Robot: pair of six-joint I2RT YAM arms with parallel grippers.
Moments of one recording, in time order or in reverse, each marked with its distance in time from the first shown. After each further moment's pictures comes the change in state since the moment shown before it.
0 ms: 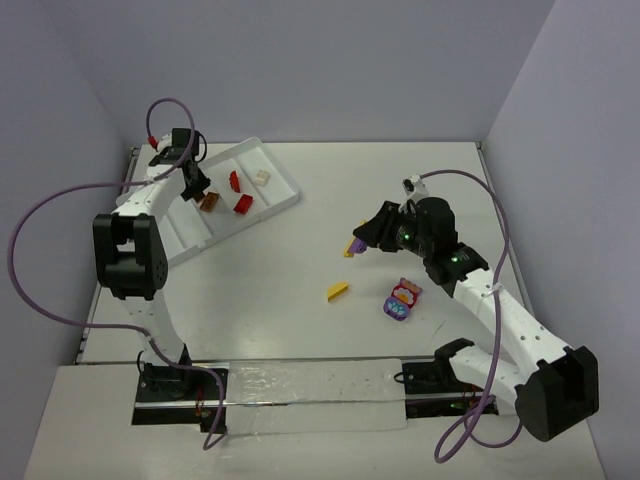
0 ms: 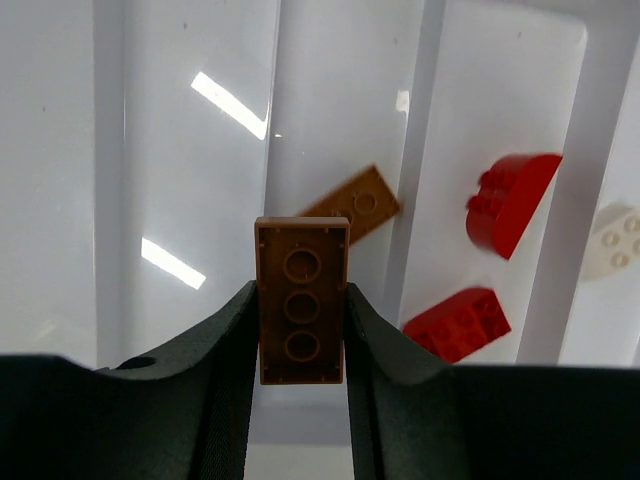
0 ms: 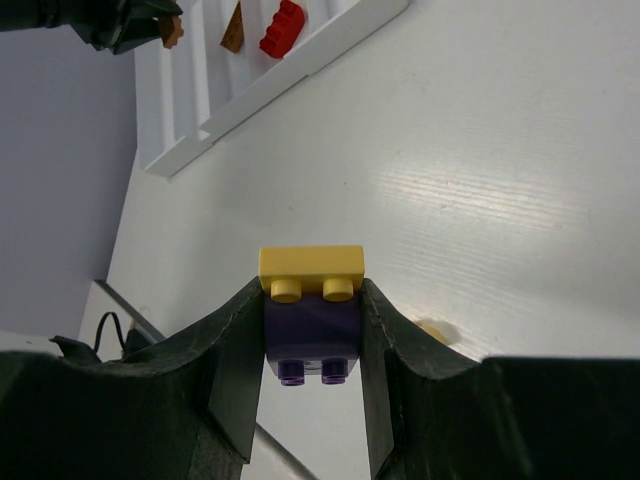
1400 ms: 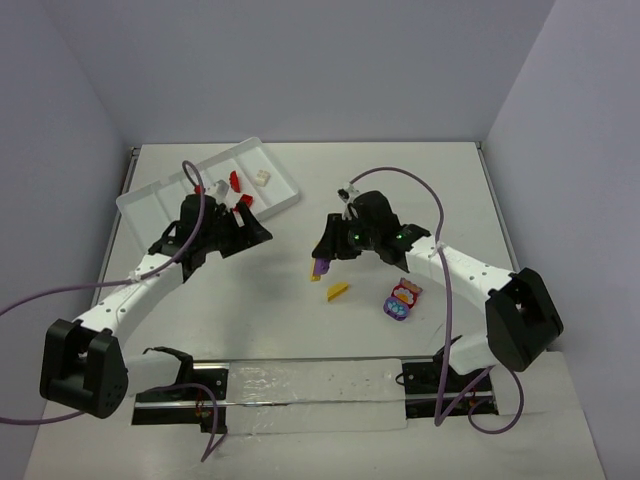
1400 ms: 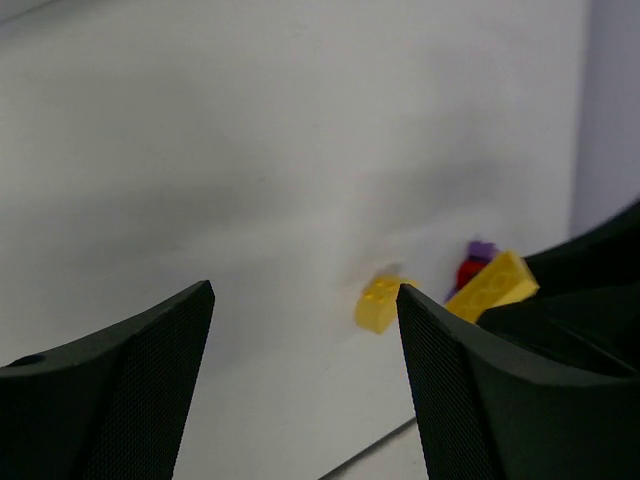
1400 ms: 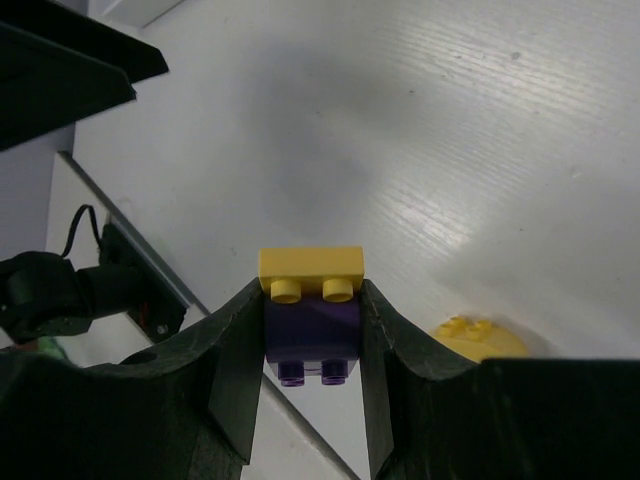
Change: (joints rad) left arm -0.255 -0.705 -0.760 0.362 0.609 -0.026; right arm 0.231 0.394 0.177 -0.022 -0.052 -0.053
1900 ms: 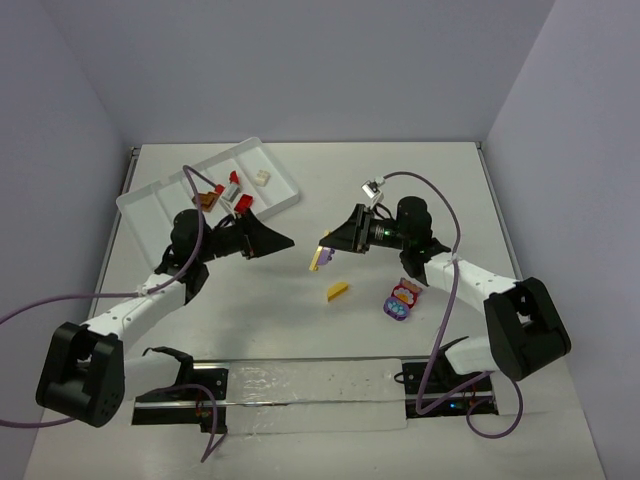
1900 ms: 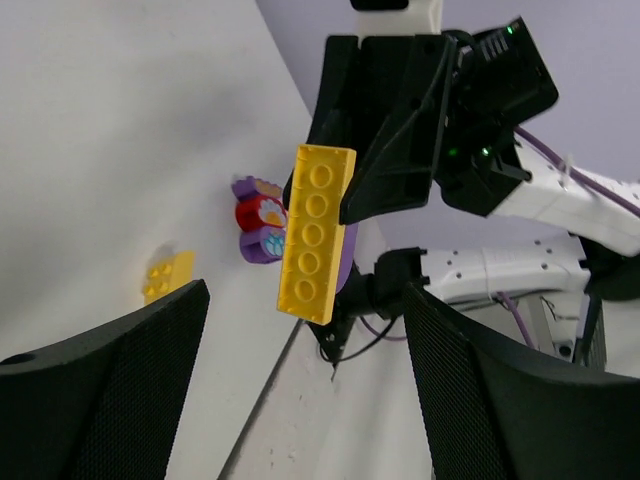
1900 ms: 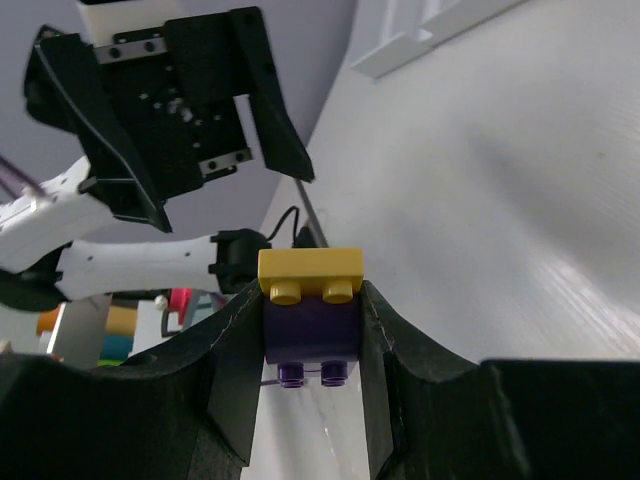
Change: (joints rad) left arm -0.016 -0.042 -0.234 0.721 0.535 -0.263; right arm -0.214 -0.061 -0.277 0.678 -0.488 0.355
